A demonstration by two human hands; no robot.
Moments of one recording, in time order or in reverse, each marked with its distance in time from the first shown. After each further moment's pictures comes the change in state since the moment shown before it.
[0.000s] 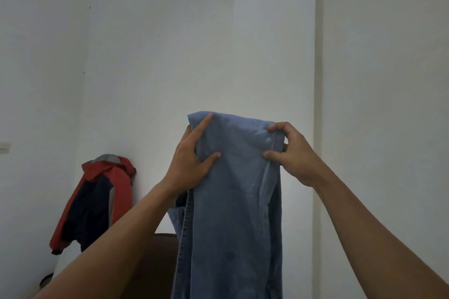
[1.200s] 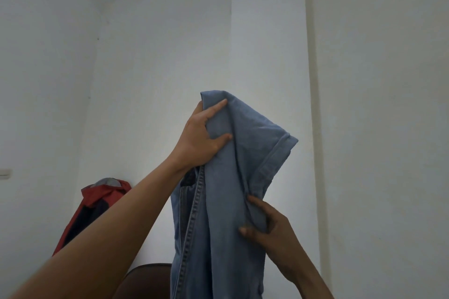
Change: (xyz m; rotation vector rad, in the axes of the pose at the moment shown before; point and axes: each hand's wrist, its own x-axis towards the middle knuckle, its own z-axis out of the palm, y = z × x) left_hand 0.089 0.053 -0.012 0.018 -0.021 0.052; right_hand -0.076 0.059 0.063 0.288 0.005 0.083
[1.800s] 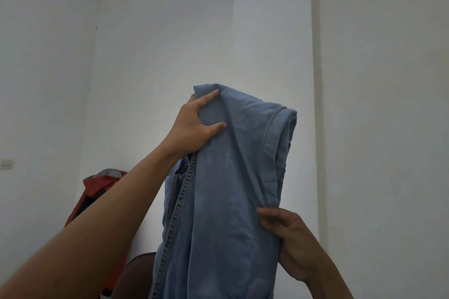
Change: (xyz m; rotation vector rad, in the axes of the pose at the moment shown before) left_hand 0.003 -0.011 -0.008 -0.101 0.008 -0.139; right_hand -0.018 -0.007 -0.017 0.439 -0.106 0.172
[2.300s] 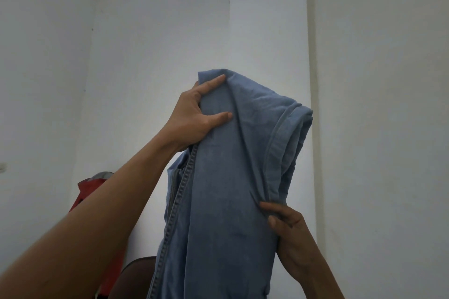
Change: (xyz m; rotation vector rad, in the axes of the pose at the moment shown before) left_hand 0.005 0.032 -0.007 -0.247 -0.044 0.055; right_hand 0.004 -0.004 0.007 -0.021 0.062 -0.163
